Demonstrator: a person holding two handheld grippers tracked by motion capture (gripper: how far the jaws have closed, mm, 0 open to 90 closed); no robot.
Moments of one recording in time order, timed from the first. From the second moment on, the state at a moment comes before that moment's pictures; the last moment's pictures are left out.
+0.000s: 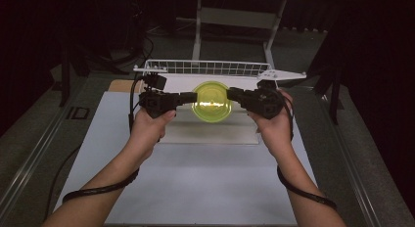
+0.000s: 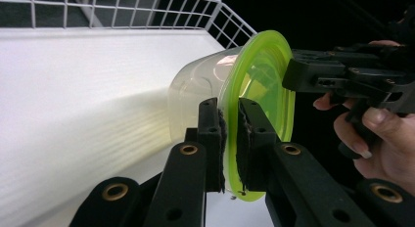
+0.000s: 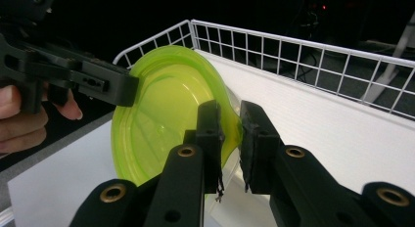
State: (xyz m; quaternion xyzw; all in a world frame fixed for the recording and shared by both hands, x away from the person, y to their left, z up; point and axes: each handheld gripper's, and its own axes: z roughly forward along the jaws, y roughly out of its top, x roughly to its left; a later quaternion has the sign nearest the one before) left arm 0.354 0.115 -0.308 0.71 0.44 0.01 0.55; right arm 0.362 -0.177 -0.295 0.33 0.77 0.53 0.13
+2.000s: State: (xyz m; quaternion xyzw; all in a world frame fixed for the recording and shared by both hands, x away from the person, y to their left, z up) left arm 0.395 0.118 -0.319 0.67 0.46 0.03 0.58; right arm 0.385 -0.165 -0.297 0.37 0.76 0.53 0.13
